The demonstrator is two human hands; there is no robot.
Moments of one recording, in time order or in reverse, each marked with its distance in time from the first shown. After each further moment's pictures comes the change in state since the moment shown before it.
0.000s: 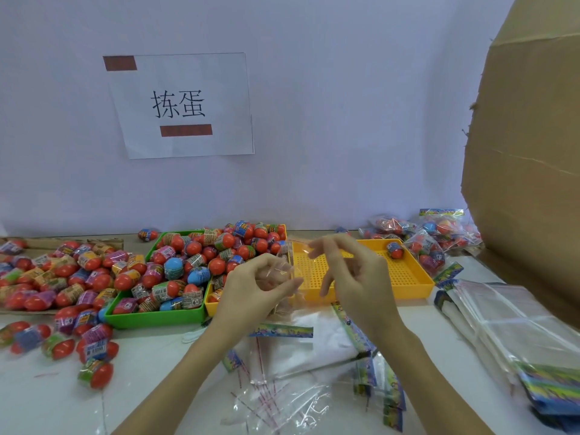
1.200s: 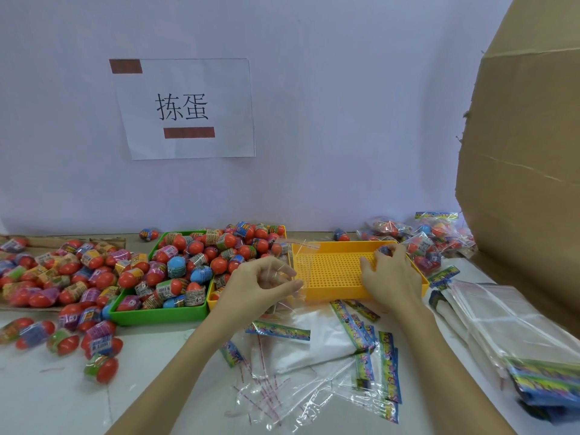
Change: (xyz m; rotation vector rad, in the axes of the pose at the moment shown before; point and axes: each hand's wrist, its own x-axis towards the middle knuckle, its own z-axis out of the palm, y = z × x) left_hand 0.006 -0.003 -0.010 -0.006 -0.160 -0.090; right_hand 0.024 0.076 -0.049 -1.036 -0.141 0.538
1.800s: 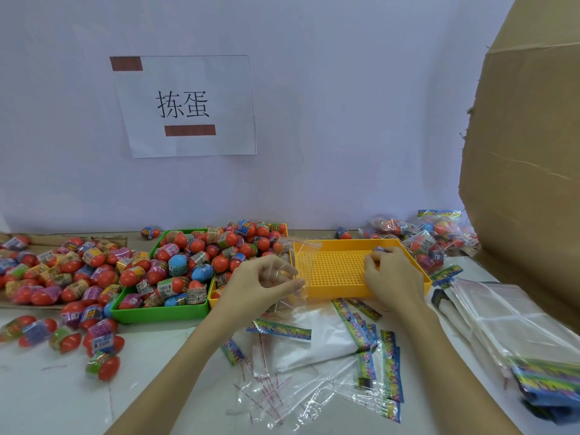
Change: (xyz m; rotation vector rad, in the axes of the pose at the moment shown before) left_hand 0.001 -0.002 -0.001 0.009 -0.016 -0.008; right_hand 0.003 0.005 0.006 0.099 0.081 -0.080
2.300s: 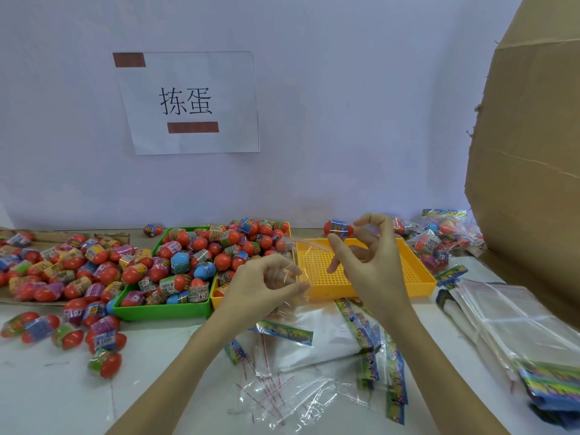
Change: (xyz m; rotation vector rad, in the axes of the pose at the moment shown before) left_hand -0.001 0.000 0.004 0.047 0.020 0.099; right_hand -0.046 -0.070 -0.031 1.171 0.050 -0.272
